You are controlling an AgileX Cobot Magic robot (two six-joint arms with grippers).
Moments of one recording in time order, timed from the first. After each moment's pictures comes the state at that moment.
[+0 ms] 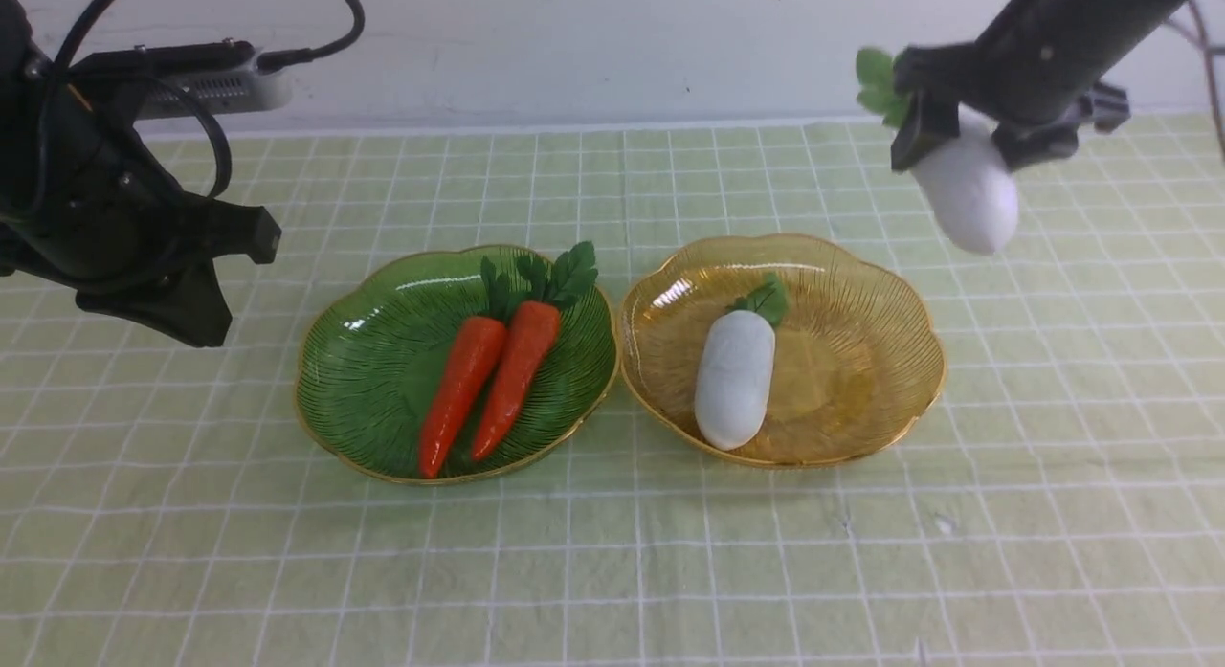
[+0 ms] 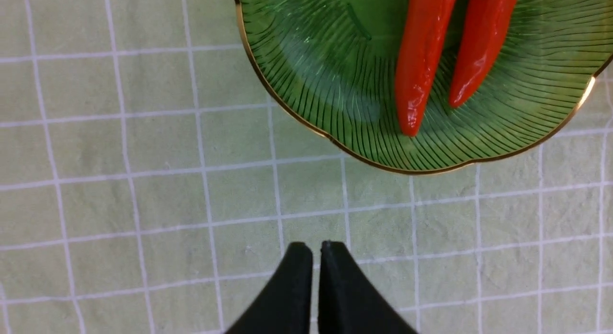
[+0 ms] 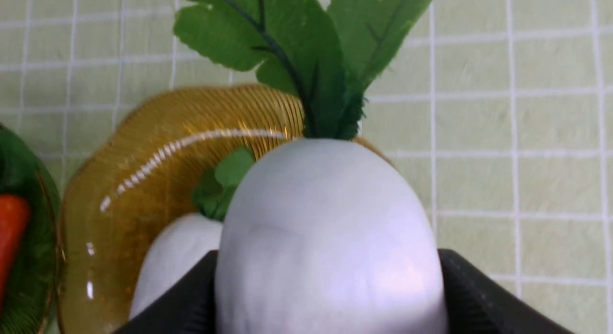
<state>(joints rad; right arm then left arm) 0.12 2.09 -2.02 0.24 1.26 0.08 -0.02 1.58 -1.46 -0.11 1.25 0.04</state>
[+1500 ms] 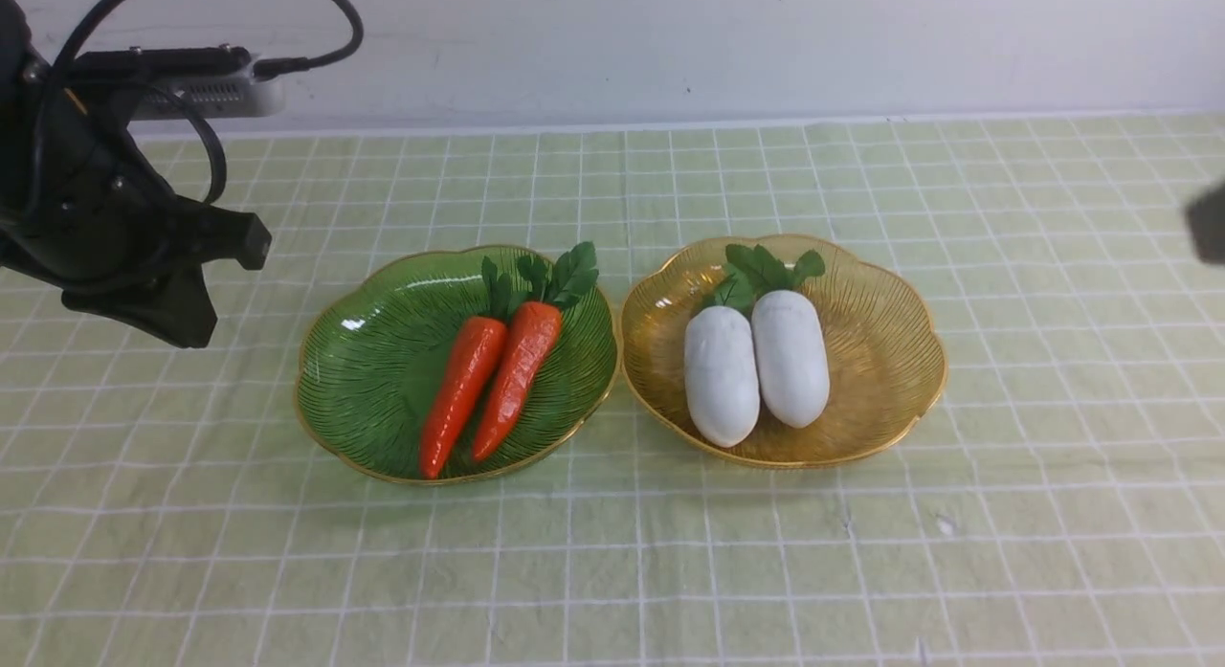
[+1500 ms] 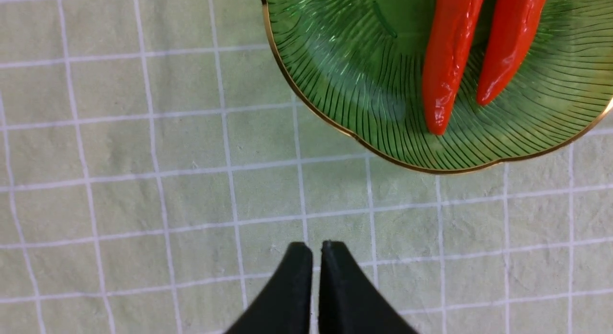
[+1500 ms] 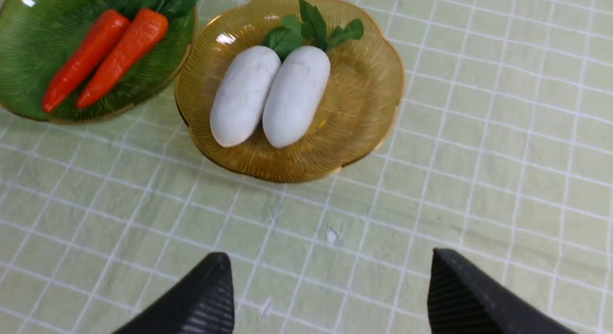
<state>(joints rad) 0.30 0.93 -1.26 0.03 1.26 -0.03 -0.02 1.58 -1.46 -0.07 1.25 0.04</state>
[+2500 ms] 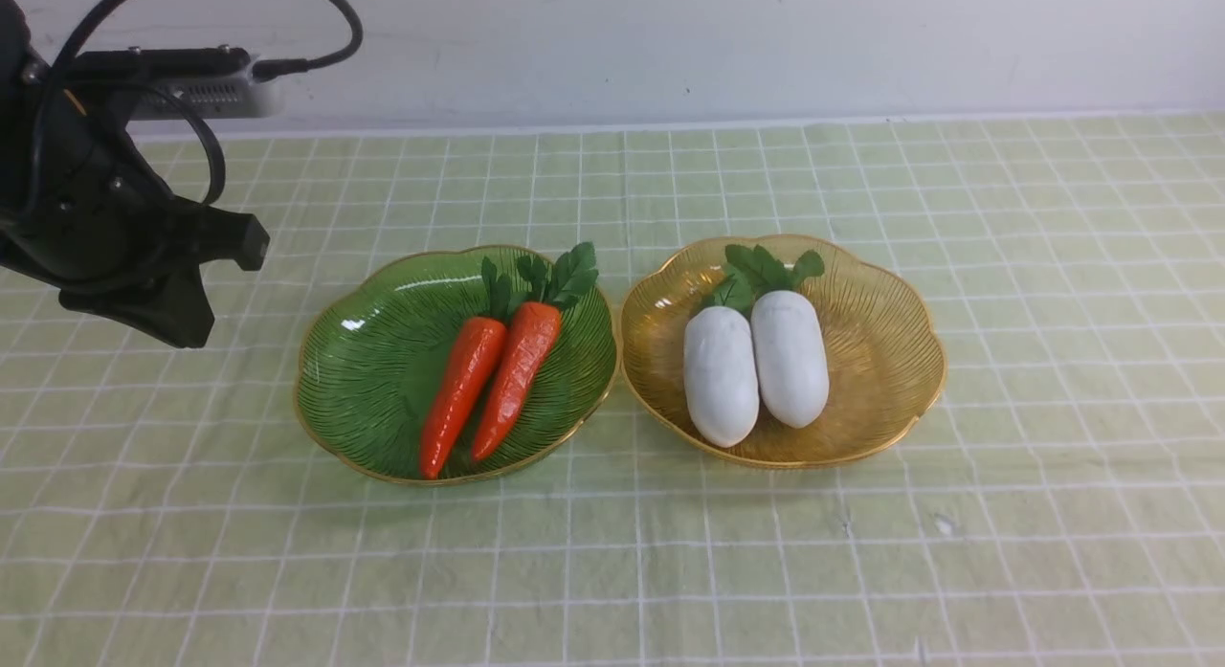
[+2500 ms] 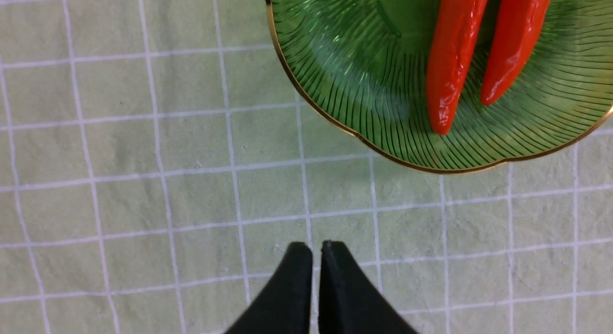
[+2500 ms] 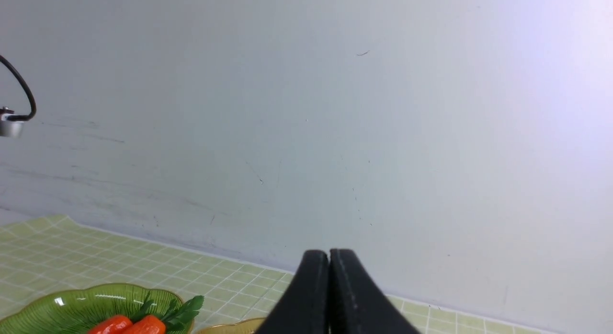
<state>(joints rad) 0.30 -0.01 -0.37 0.02 0.34 -0.12 -0.02 1.58 -1.46 -0.06 1.25 0.04</state>
